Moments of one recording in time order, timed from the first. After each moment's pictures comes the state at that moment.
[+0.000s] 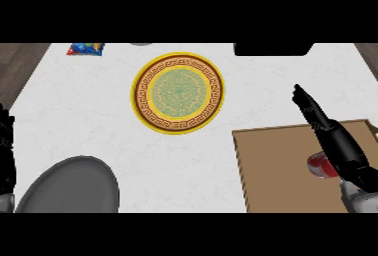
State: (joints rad) left arm 0.04 0.51 0.00 -1.49 0.18 0.46 -0.17; right arm -0.12 -0.48 0.20 -1.62 -0.09 0.01 -0.16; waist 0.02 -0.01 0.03
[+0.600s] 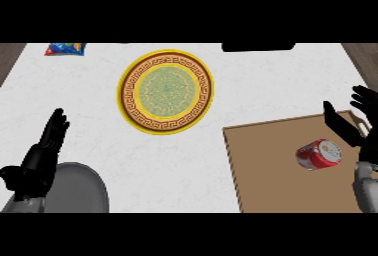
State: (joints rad) left arm 0.03 0.46 -0.15 -1.48 0.24 0.27 -0.14; right arm -0.16 -0.35 -0.09 -1.44 0.05 -0.62 0.08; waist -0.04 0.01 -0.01
